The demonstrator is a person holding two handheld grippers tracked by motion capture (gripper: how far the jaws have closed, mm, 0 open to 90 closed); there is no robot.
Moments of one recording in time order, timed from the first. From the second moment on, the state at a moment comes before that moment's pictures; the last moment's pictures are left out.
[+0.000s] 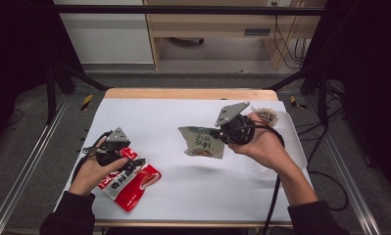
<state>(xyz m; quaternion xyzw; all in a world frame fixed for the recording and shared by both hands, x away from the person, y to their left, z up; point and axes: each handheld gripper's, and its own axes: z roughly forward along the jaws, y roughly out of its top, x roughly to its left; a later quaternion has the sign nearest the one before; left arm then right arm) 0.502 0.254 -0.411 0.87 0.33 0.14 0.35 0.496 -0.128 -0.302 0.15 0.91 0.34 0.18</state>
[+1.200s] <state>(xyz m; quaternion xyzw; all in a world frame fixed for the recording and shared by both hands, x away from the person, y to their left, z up) 0.502 0.259 -0.415 0.87 0.33 0.14 0.35 0.501 -0.208 -0.256 0.19 0.87 0.37 0.26</state>
